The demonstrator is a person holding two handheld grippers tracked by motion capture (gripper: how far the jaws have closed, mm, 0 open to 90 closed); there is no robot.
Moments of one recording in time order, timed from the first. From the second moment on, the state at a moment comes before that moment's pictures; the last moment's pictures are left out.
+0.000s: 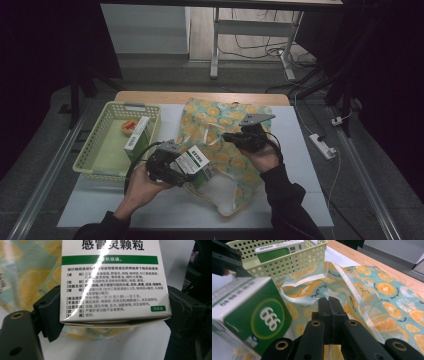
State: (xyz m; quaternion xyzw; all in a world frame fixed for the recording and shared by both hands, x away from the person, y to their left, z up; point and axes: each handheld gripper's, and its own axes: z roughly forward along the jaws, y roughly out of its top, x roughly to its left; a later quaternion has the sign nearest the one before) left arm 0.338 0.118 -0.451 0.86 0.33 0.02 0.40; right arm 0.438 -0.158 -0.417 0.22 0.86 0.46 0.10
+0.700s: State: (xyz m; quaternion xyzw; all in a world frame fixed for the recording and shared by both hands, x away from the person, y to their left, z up) left arm 0.379 0.081 -0.458 0.86 0.34 0.02 0.38; right arm 0.435 -0.155 -0.415 0.21 0.86 0.46 0.10
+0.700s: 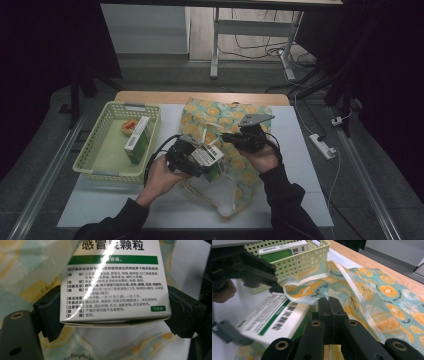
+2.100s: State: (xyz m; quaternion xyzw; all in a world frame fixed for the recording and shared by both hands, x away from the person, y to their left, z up) left arm 0.454 0.071 -0.469 0.83 0.41 0.09 0.36; right arm 0.438 -0.151 -0.423 0.21 0.86 0.46 0.09
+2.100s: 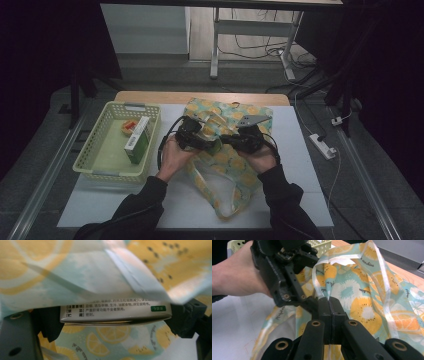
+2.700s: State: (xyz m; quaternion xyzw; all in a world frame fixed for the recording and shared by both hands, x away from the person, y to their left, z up) left arm 0.474 0.061 -0.484 0.83 0.43 0.12 0.35; right arm 0.444 -0.152 -0.432 0.22 0.86 0.45 0.09
